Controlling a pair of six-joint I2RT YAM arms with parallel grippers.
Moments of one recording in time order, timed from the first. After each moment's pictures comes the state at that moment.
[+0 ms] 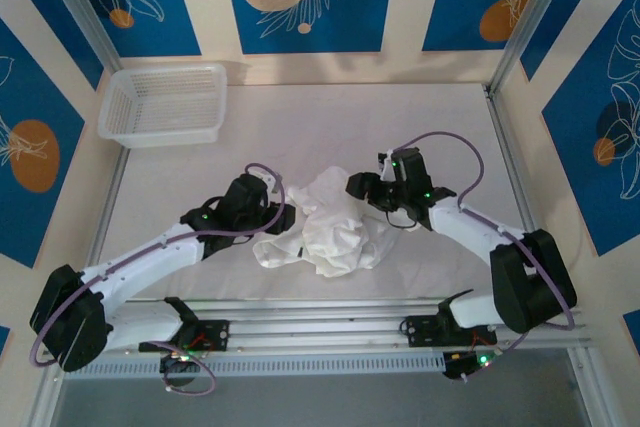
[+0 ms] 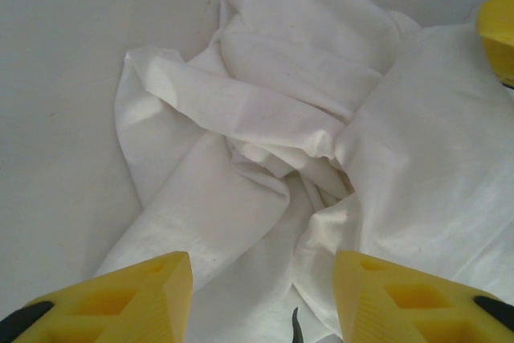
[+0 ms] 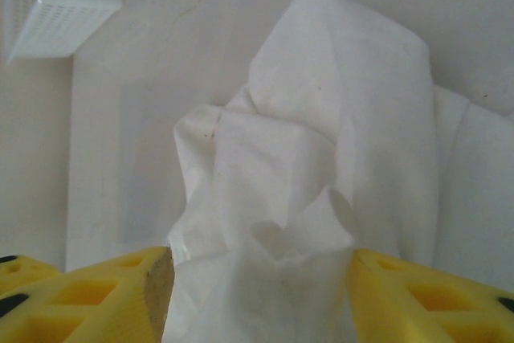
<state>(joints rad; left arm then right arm) -0.72 1.17 0.74 -0.33 0.02 -0.49 0.40 1.37 0.72 -0.09 -0.41 0.75</state>
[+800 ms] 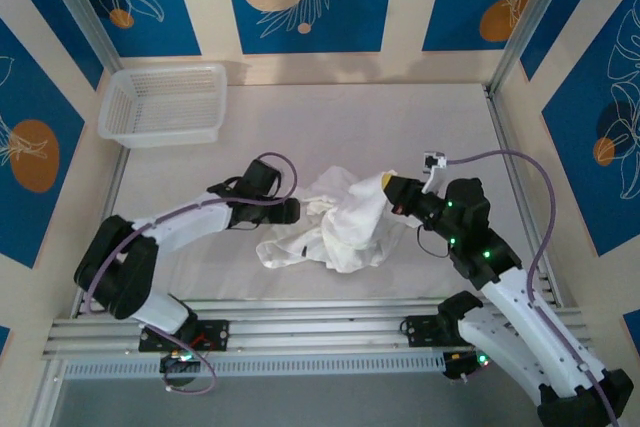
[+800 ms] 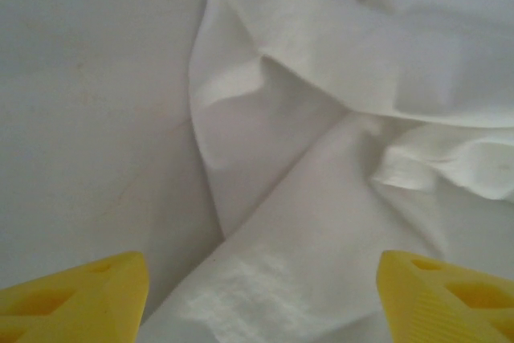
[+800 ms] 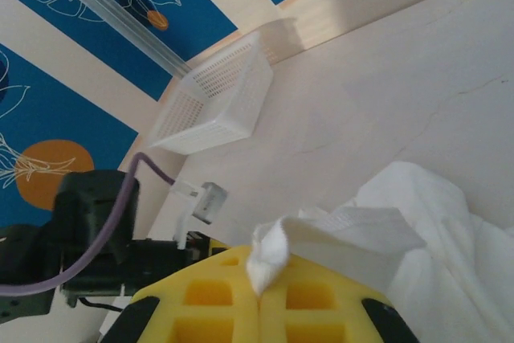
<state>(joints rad) -0.61 1.52 0.88 -0.41 0.07 -0.51 0.44 0.64 0.63 -0.22 -0.21 0.69</state>
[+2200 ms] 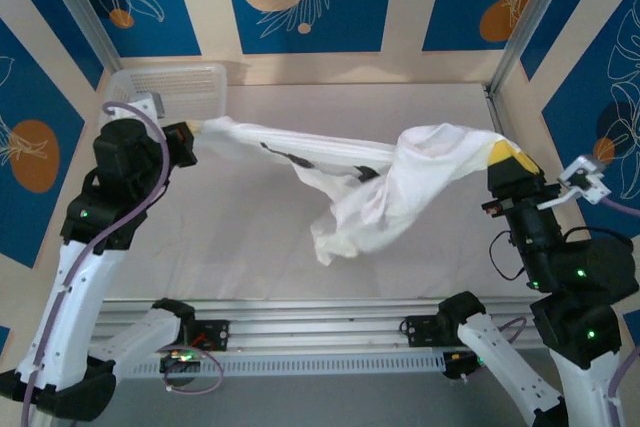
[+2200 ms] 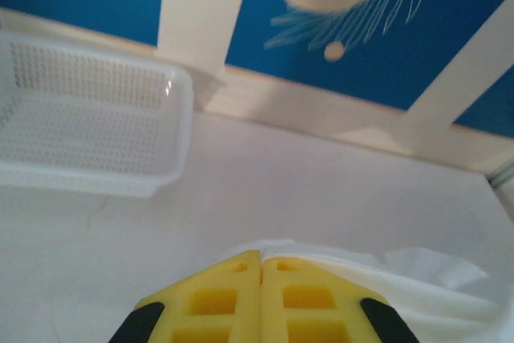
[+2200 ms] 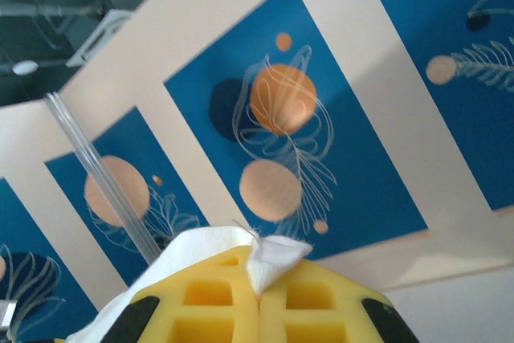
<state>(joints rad) -0.30 0.95 1.30 -0.72 -0.14 -0.41 0.38 0.42 1.13 -0.43 0.13 0.52</state>
